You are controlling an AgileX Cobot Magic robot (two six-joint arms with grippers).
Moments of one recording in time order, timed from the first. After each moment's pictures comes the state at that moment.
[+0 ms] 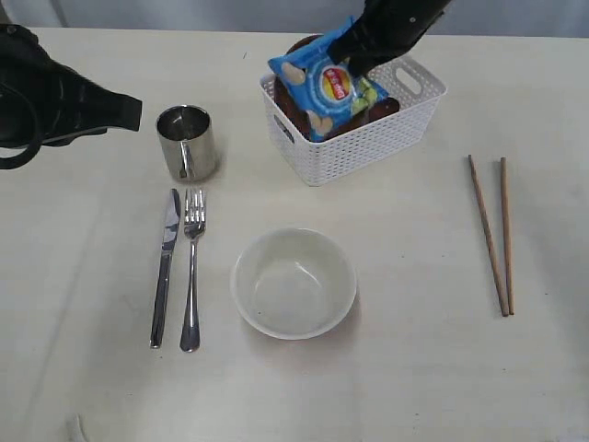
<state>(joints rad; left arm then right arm) -0.57 1.12 -0.81 0.17 0.62 -0.45 0.31 2.16 -1.78 0.30 0.86 -0.53</state>
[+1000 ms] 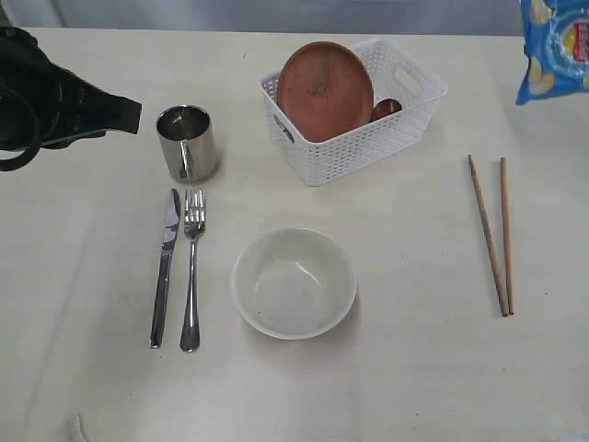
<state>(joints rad) -0.57 1.12 -0.81 0.17 0.63 -0.45 -0.13 1.87 -1.68 -0.03 1.14 0.05</state>
